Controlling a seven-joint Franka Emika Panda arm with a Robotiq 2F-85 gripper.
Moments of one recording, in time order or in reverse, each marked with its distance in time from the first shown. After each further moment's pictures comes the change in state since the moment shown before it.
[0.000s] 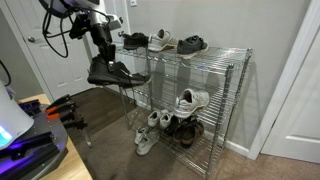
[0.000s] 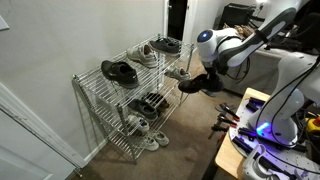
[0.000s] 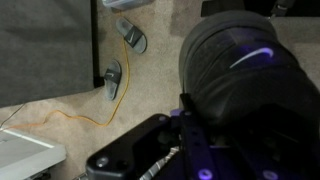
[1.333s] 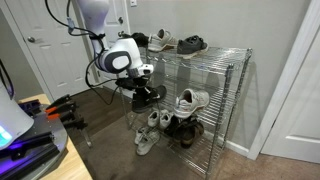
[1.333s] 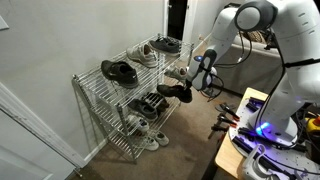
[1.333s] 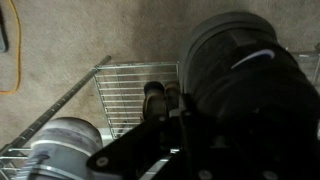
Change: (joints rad) arm -0.549 0.877 0.382 0.306 0.743 1.073 -0.601
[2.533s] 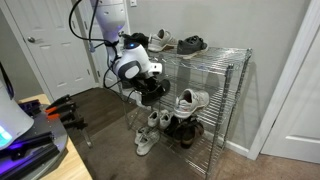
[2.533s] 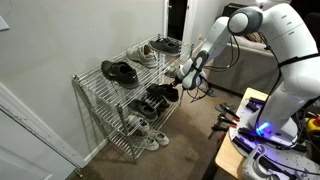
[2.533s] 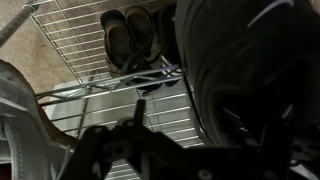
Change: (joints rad) arm -0.318 0.204 0.318 0.265 -0.017 0.239 -0.004
